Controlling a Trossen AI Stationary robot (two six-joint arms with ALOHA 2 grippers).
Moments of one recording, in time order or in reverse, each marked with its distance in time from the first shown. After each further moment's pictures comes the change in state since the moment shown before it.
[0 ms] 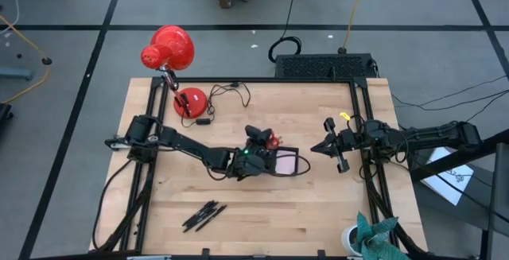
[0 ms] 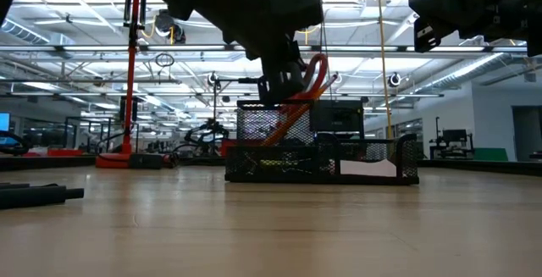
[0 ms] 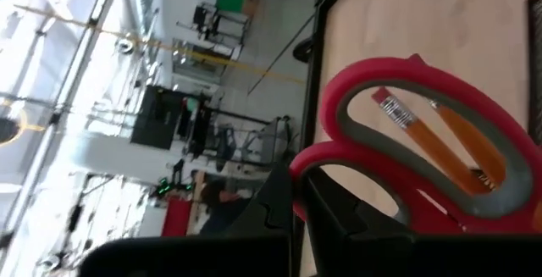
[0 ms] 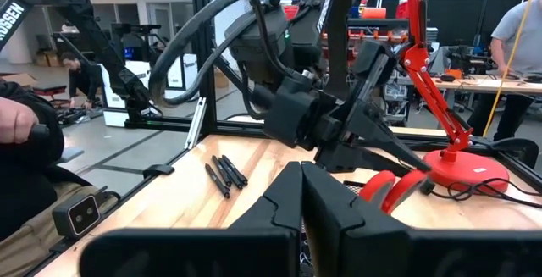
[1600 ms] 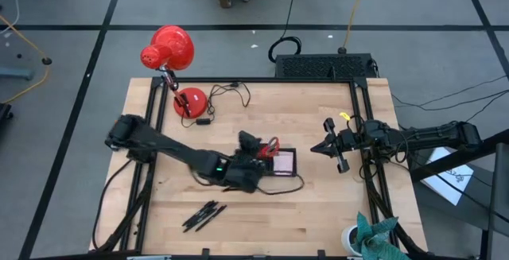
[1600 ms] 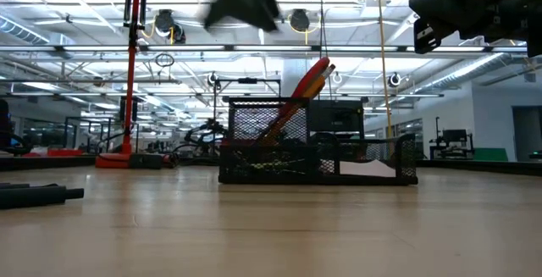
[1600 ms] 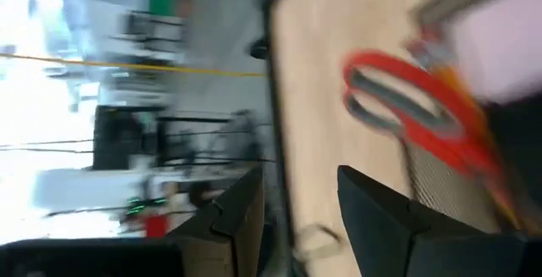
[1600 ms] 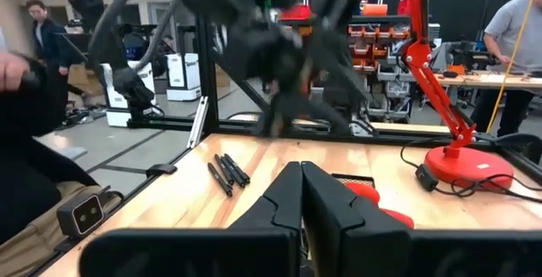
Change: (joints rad) left arm -0.120 -0.135 0.240 -0.749 0.038 -0.246; right arm 0.000 0.001 0.000 -0.004 -0.004 0.013
